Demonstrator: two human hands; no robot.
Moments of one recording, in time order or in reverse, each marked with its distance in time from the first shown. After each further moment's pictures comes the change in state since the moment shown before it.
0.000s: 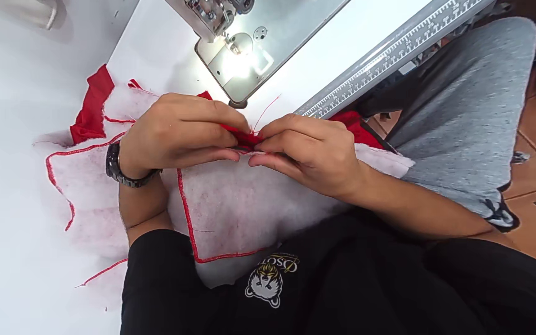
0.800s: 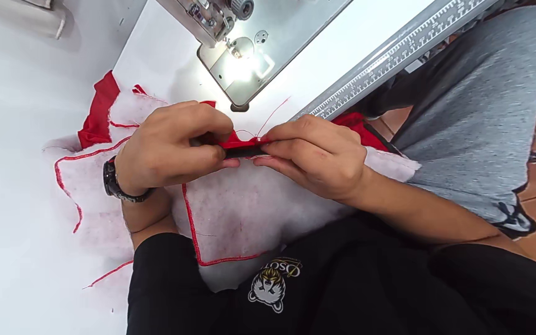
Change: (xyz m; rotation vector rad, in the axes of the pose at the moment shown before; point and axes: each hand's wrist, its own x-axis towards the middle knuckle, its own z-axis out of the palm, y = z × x) left_hand -0.002 0.016 -0.001 0.204 0.058 0.022; right_hand -0.007 0.003 0.002 -0.124 0.110 -0.077
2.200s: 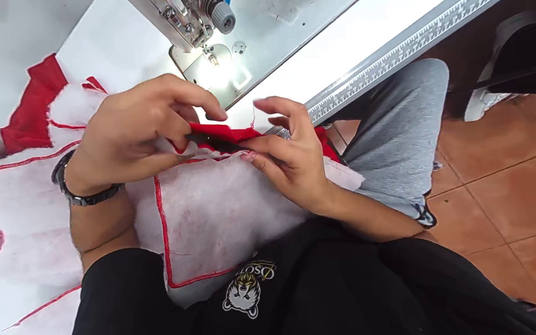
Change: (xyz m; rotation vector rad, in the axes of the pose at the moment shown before) left_hand 0.000 -0.023 0.003 -0.436 0.129 -0.252; right_hand -0.002 0.008 -0.005 0.123 -0.117 0.435
